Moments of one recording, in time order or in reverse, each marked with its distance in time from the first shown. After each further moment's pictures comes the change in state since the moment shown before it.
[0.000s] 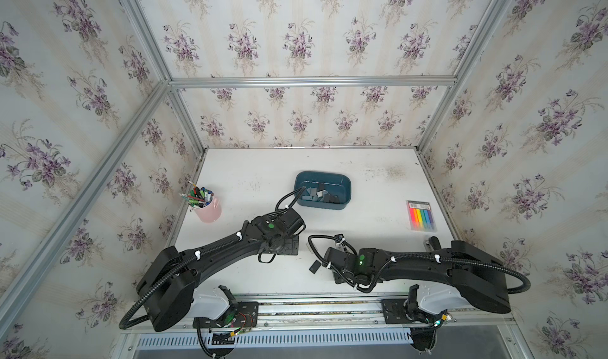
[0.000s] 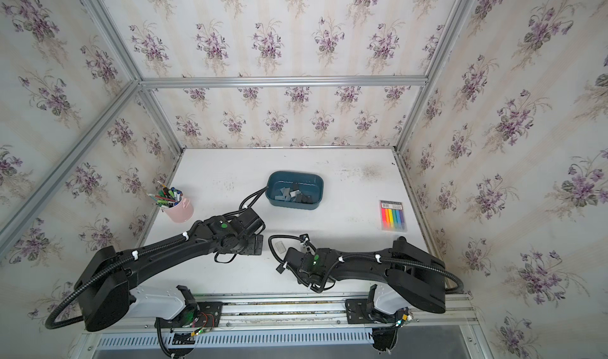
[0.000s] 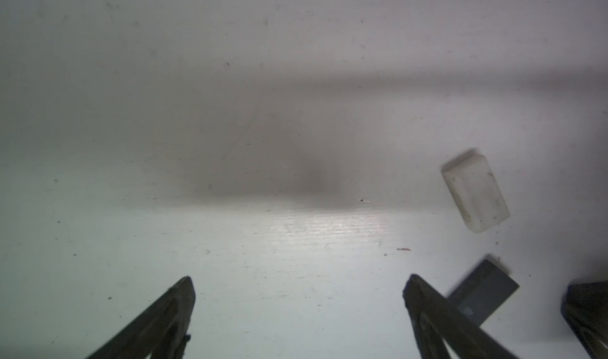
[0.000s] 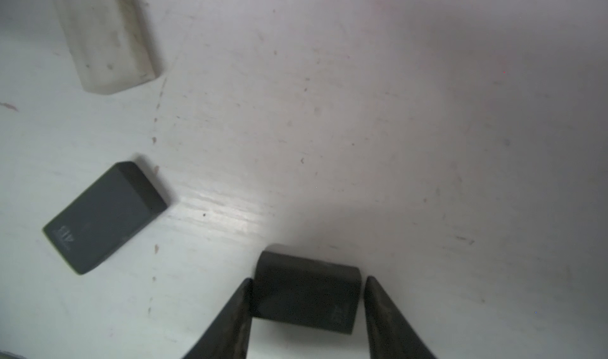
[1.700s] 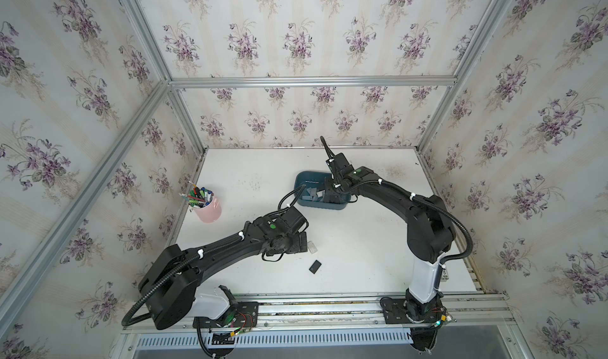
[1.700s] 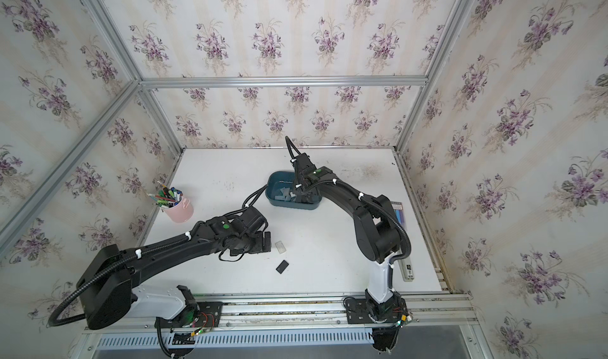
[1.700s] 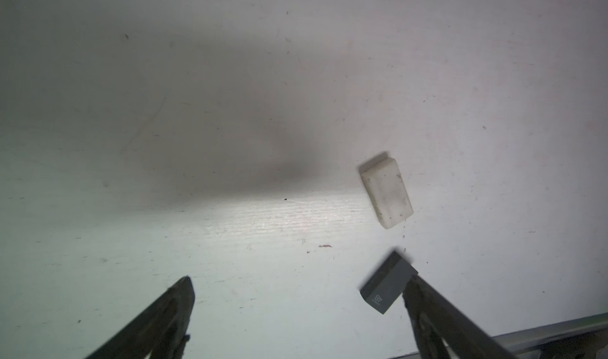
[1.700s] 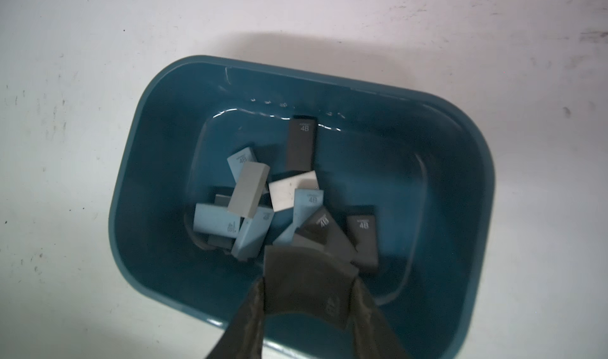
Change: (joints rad) left arm -0.009 0.044 0.006 0.106 0.144 -0.157; right arm -0.636 0.515 0.903 -0.063 -0.160 -0.478
